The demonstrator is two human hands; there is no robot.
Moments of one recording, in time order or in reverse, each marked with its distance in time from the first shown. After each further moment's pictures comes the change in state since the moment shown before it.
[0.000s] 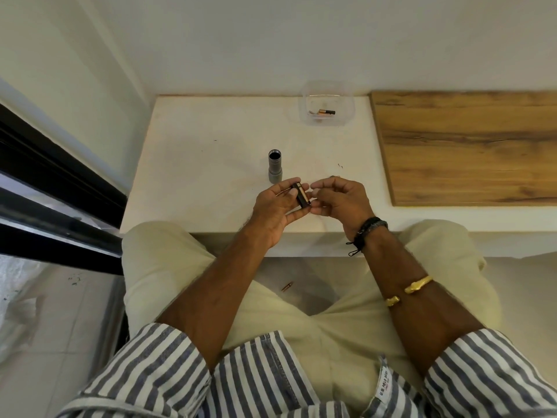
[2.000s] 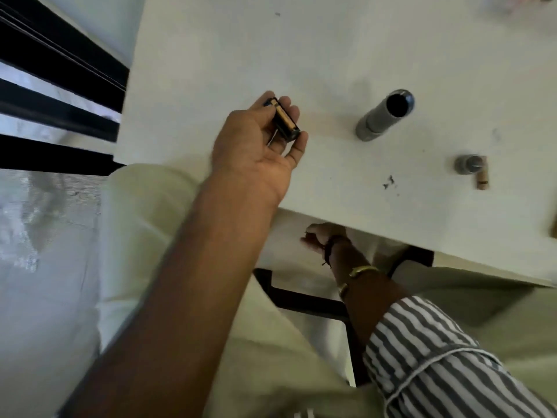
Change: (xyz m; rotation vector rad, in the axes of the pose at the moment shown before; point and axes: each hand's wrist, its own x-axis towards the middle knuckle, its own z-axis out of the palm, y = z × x) left_hand 0.024 0.080 -0.070 -0.625 0.593 -0.204; right_hand 0.065 0.247 0.103 -0.110 -0.037 1.070
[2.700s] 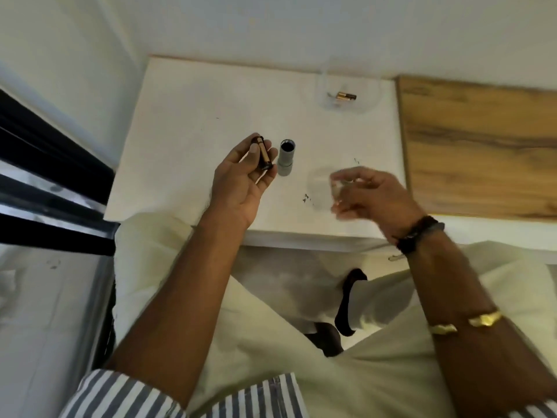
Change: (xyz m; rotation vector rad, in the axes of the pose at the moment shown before) left_hand -0.024 -0.035 -0.003 0.201 -0.562 0.263; right_hand -0.273 -0.068 -0.141 -0.083 -0.073 -0.937
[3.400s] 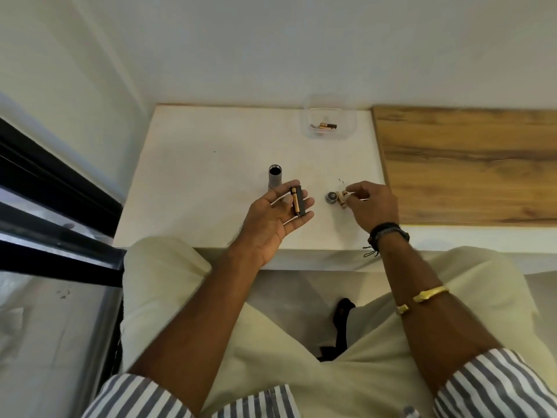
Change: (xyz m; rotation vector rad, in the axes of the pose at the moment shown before) left_hand -0.018 -0.050 0.014 0.139 -0.282 -0.120; right_hand 0.036 0.031 -0.023 -0.547 0.587 -0.158
